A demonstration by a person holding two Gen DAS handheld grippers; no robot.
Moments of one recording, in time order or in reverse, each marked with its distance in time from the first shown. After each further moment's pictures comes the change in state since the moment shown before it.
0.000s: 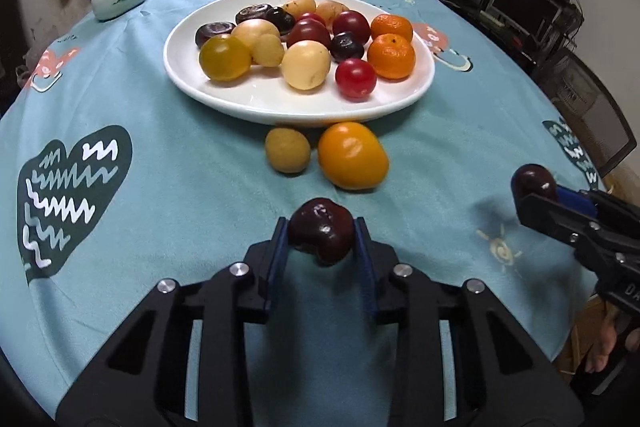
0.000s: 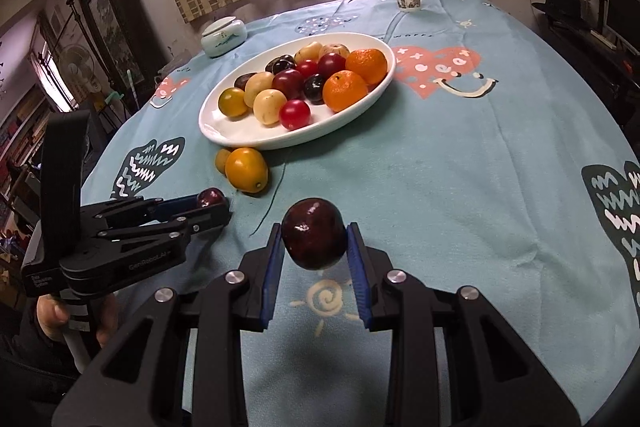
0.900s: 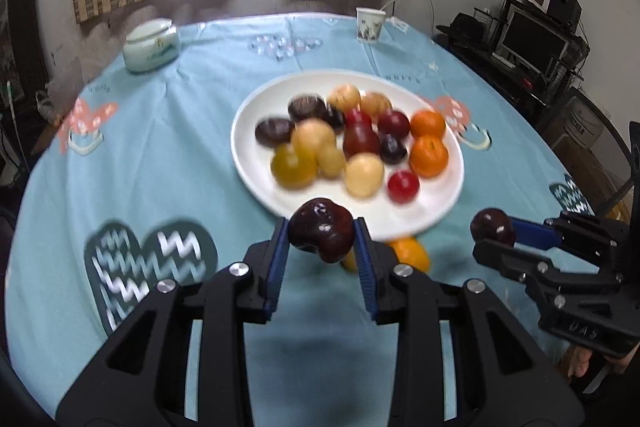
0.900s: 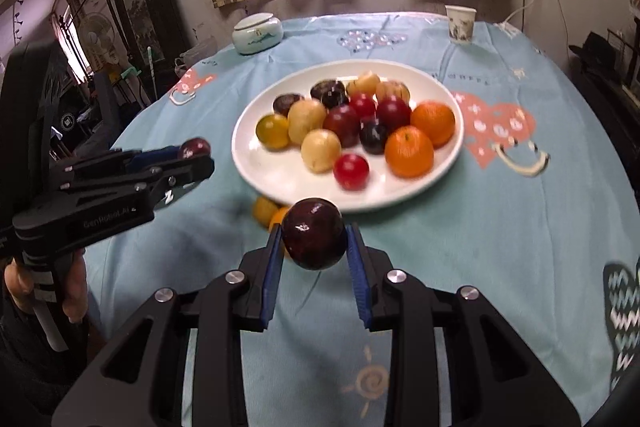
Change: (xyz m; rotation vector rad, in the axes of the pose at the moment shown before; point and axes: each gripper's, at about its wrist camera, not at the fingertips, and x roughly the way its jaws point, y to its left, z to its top) left arm -0.045 0.042 0.069 0.011 -0.139 0.063; right arm 0.030 0.047 0.061 -0.150 0.011 0.019
